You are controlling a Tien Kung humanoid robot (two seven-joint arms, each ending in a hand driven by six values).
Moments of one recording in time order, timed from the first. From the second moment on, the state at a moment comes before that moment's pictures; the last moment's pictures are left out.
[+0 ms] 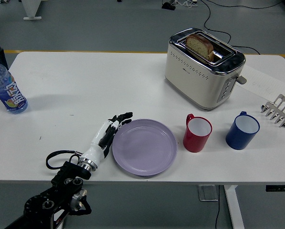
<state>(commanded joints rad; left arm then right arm) -0.37 0.00 -0.84 -0.88 0.96 0.11 -0.46 0.12 0.00 1.28 0.24 -0.80 -0.27 -0.21</state>
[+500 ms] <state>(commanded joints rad) -0.37 0.00 -0.83 -0.89 0.96 0.10 -0.45 0.12 -0.01 1.29 0.24 -0.81 -0.27 -0.22</state>
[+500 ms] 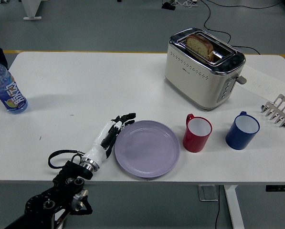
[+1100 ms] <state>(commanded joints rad) -0.38 0.00 -0.80 -0.90 0.96 0.09 -0.44 0.12 0.00 1.29 0.24 -0.82 -0.27 -0.22</state>
